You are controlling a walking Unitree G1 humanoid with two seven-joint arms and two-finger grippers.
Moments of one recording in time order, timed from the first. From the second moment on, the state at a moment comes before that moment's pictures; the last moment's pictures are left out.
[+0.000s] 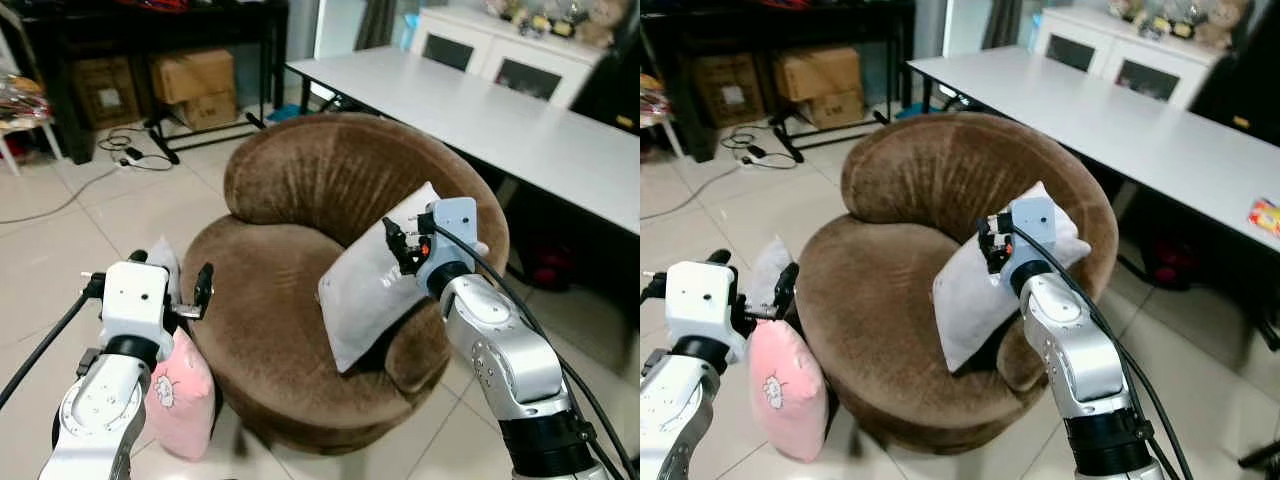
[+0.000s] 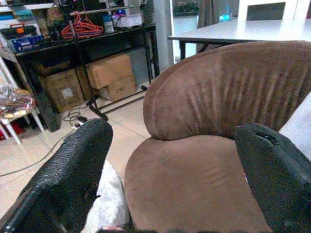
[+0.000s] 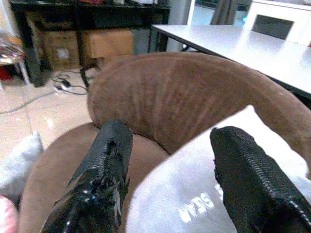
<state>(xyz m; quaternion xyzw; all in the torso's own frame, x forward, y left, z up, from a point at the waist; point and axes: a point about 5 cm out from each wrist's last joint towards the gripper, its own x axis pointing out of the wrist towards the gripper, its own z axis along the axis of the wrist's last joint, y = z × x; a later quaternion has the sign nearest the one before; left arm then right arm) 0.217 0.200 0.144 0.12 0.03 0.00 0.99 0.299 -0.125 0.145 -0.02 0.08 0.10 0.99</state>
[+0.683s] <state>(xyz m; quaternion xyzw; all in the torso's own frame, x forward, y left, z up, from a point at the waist) 0.217 0.202 0.144 0.11 0.03 0.01 0.99 0.299 -0.114 0.150 0.04 0.05 0.12 0.99</state>
